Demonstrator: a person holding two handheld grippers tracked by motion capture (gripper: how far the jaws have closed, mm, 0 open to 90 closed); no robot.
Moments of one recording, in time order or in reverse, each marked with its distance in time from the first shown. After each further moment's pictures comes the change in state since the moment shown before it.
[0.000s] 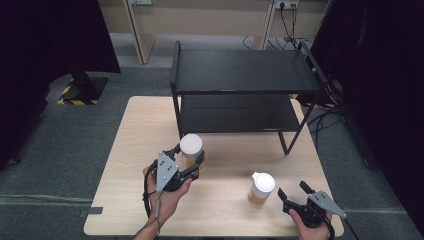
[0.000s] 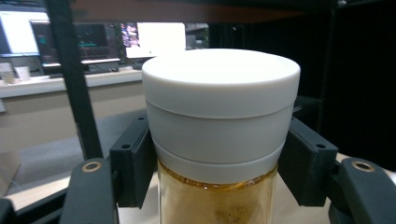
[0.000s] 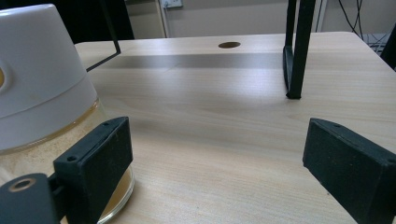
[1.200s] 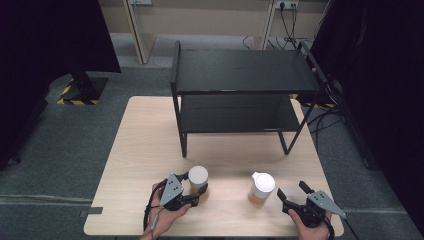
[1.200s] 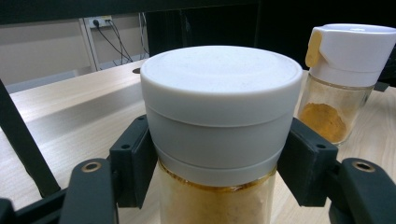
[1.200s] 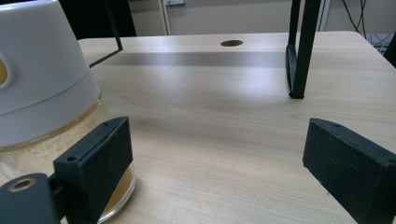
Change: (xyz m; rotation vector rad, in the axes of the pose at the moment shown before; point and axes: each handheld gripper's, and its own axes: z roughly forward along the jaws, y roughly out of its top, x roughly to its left) left arm 0.035 -0.070 -0.008 0.227 -0.288 -0.005; right arm 0.000 0.002 0.001 0.009 0.007 -0.012
